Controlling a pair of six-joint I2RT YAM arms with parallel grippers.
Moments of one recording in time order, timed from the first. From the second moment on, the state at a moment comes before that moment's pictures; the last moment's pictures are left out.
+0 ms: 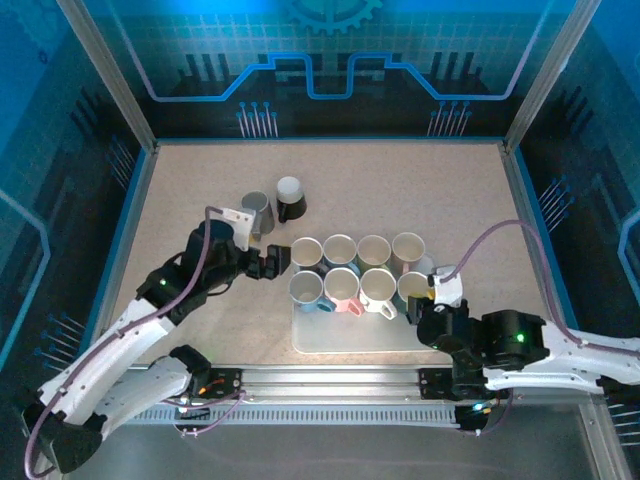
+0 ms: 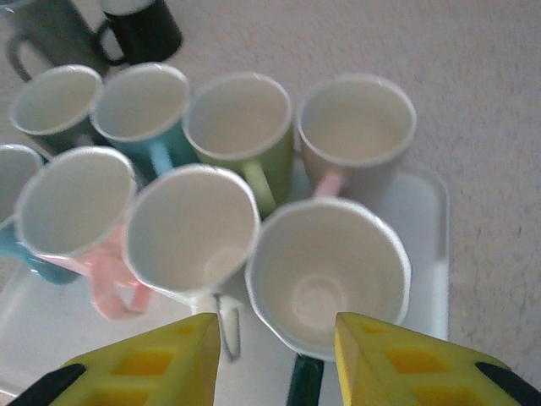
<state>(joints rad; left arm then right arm) -0.53 0.87 0.86 -0.56 0.00 -0.35 1.38 0.59 0.77 -1.13 0.81 0.91</state>
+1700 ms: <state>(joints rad) -0.16 1.91 1.44 -0.61 -0.04 -0.29 1.08 0.95 0.90 -0.51 0.34 0.34</state>
